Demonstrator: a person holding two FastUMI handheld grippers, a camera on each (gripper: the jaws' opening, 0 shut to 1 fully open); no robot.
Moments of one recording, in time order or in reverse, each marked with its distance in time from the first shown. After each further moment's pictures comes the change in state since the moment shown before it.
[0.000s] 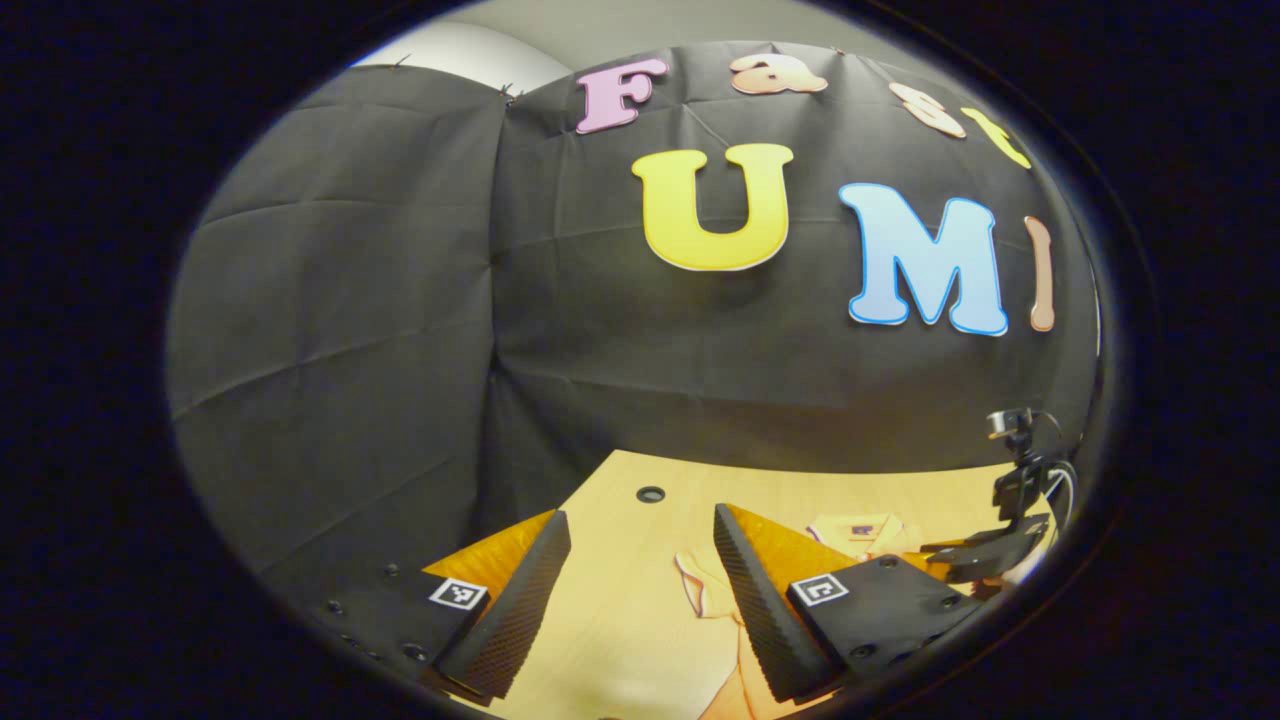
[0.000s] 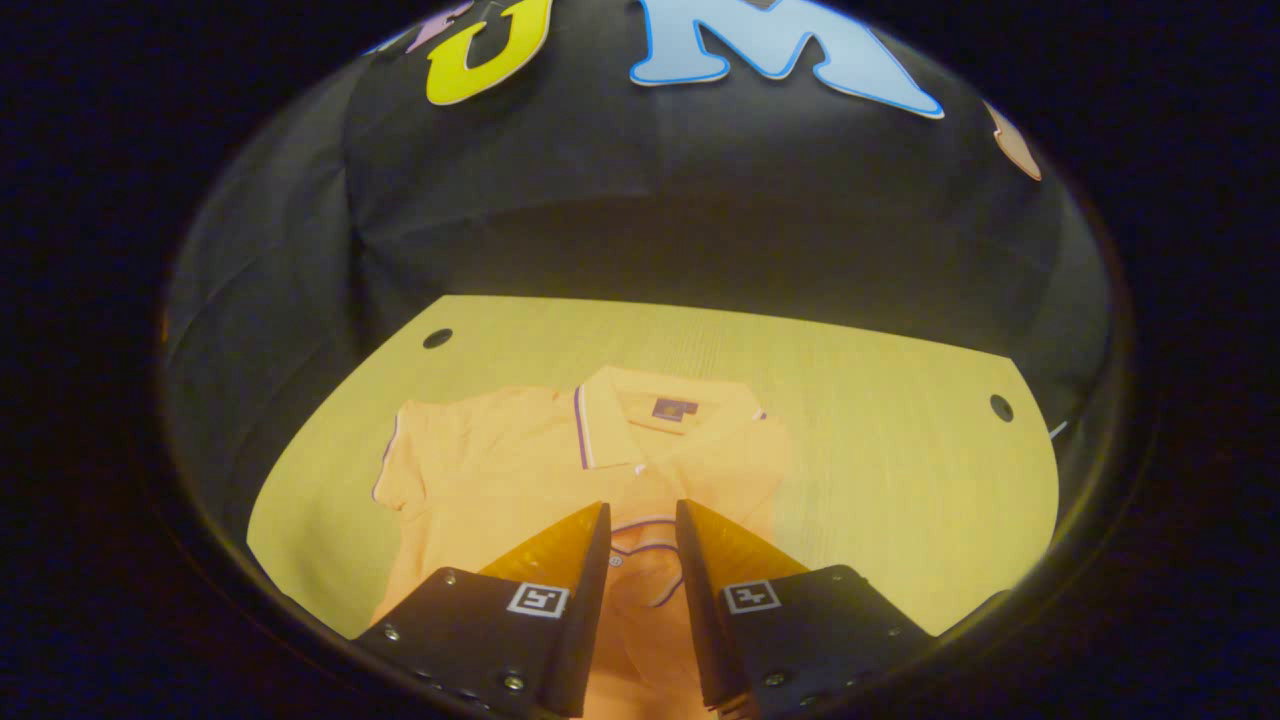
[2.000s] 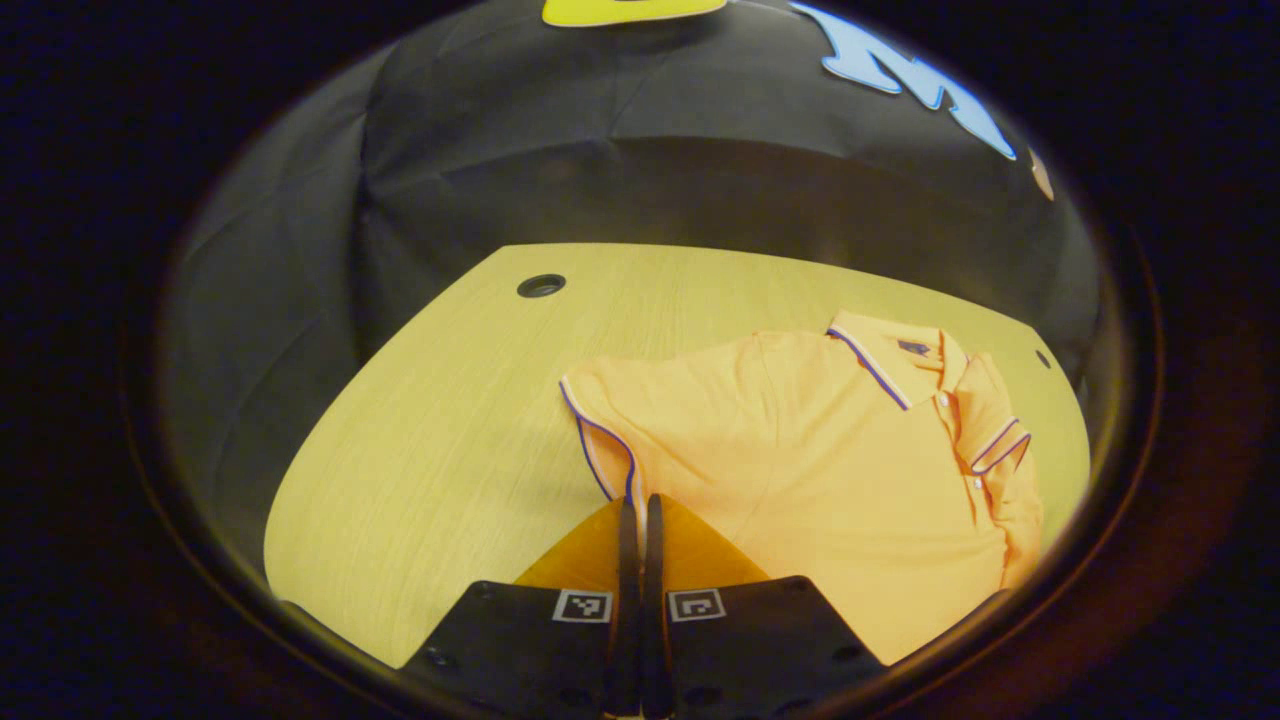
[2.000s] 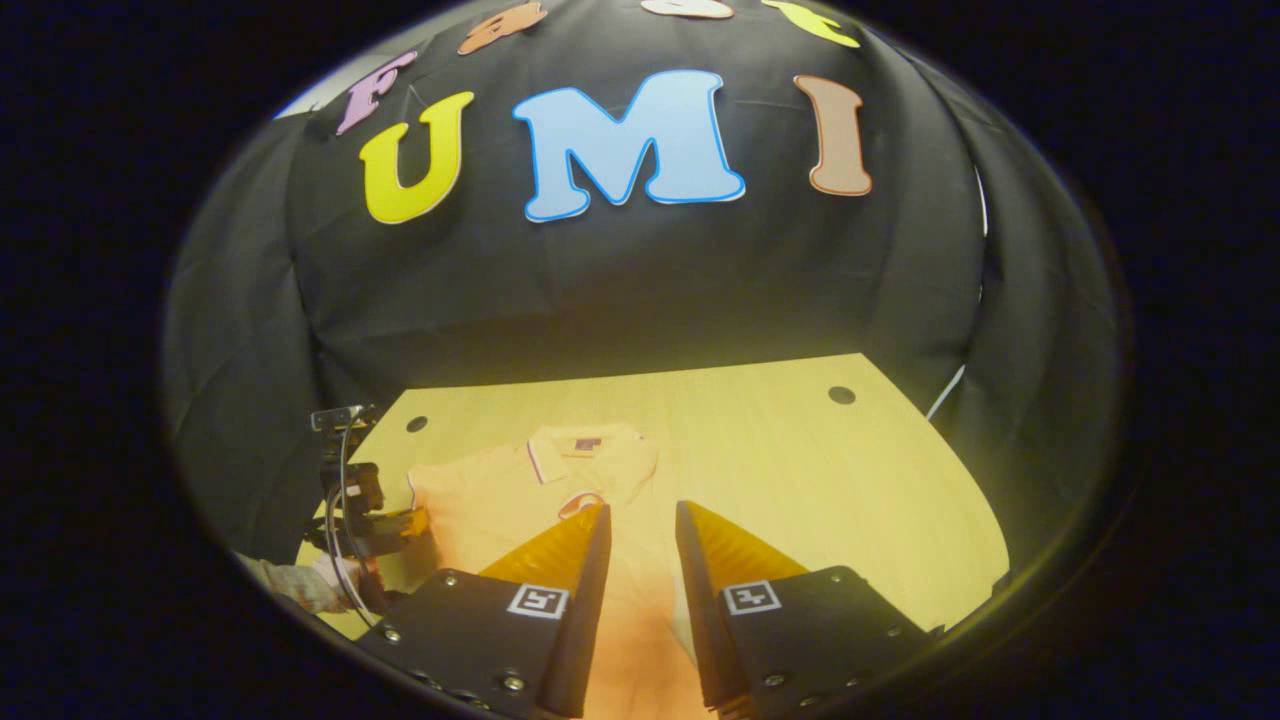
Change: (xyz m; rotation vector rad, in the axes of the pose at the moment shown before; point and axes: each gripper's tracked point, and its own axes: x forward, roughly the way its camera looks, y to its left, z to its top) left arm 0.181 -0.064 -0.284 0.096 0.498 -0.129; right arm -0.196 -0.041 -0.002 0.176 -0.153 -0.219
